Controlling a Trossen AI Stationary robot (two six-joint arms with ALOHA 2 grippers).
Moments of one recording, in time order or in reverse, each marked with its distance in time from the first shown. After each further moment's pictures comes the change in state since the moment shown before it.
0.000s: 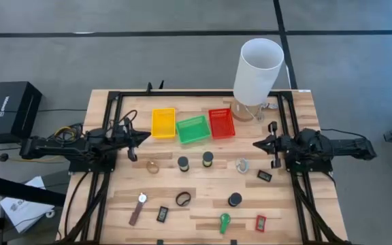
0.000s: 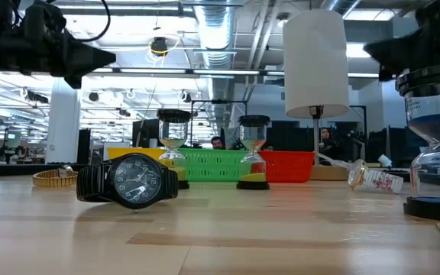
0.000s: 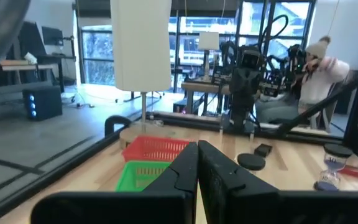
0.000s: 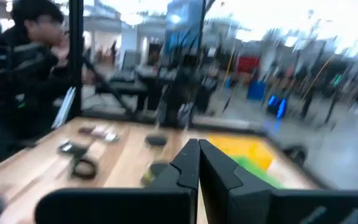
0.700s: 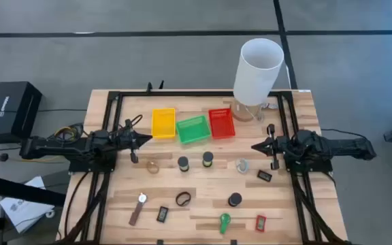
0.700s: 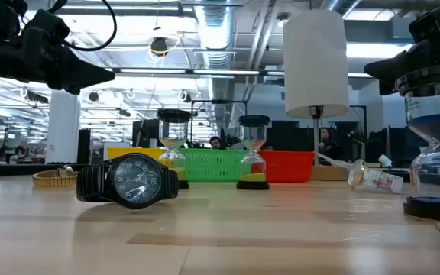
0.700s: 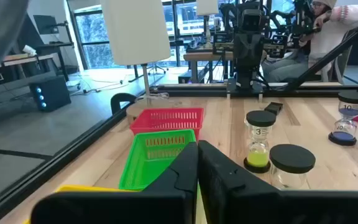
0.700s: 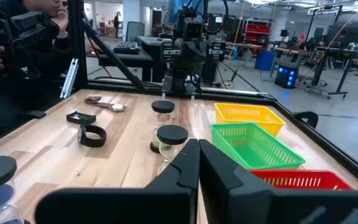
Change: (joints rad) left arm 0.000 0.000 0.000 -0.145 0.000 0.093; right arm 0.001 0.000 0.001 -0.163 -0.015 0.054
